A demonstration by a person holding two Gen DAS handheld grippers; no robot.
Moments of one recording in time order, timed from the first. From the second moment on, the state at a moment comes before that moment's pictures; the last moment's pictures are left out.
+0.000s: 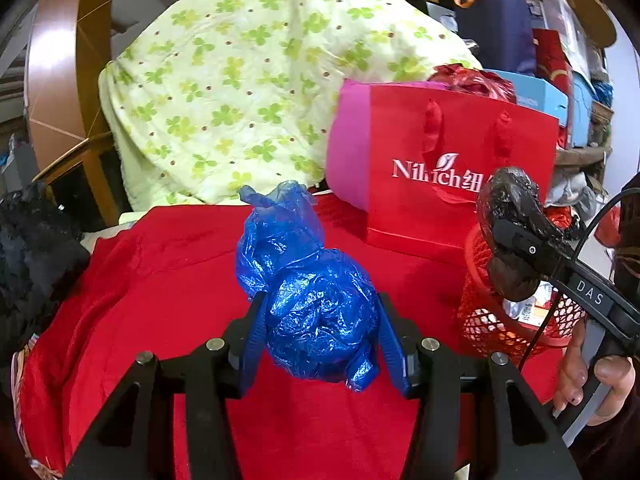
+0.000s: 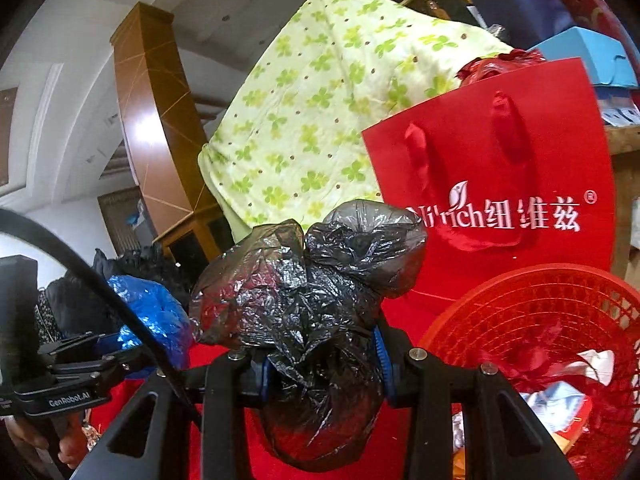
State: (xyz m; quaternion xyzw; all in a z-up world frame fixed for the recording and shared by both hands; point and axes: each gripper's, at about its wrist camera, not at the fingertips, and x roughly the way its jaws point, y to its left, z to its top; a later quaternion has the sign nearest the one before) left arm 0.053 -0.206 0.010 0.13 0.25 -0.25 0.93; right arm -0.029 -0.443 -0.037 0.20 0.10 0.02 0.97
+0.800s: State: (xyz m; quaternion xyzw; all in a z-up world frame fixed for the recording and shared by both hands) left arm 0.033 -0.260 0.013 0.16 0.24 -0.29 0.91; right arm -0.061 -0.481 -0.040 0.24 0.08 0.00 0.97
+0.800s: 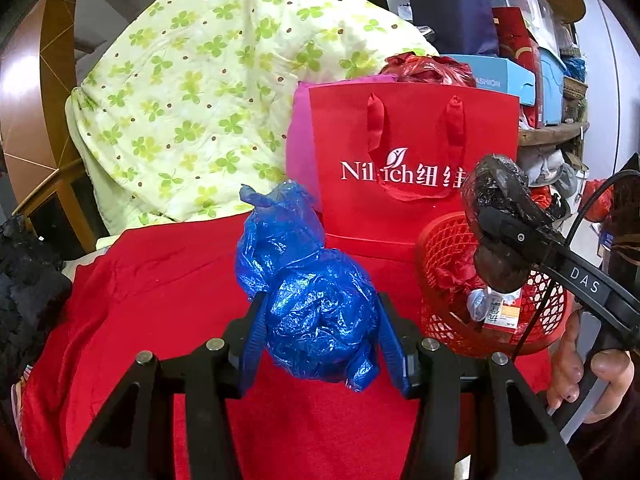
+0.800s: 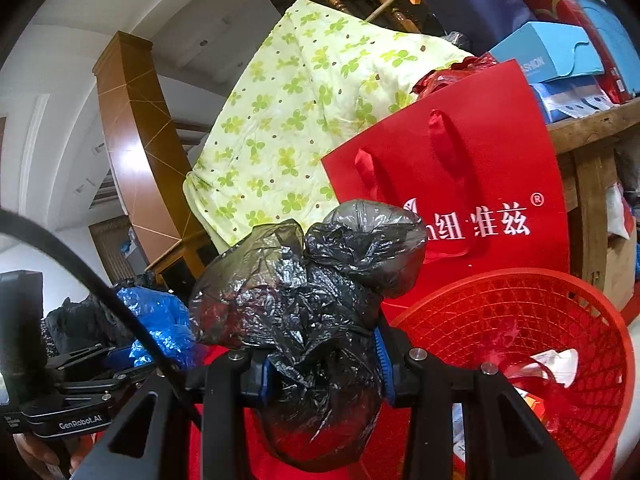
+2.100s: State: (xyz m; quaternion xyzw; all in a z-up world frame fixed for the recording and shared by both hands) left arm 0.019 -0.316 0.004 0.19 0.25 -0.34 0.89; right arm -0.098 -0.506 -0.047 0.29 0.06 -0.03 0.96
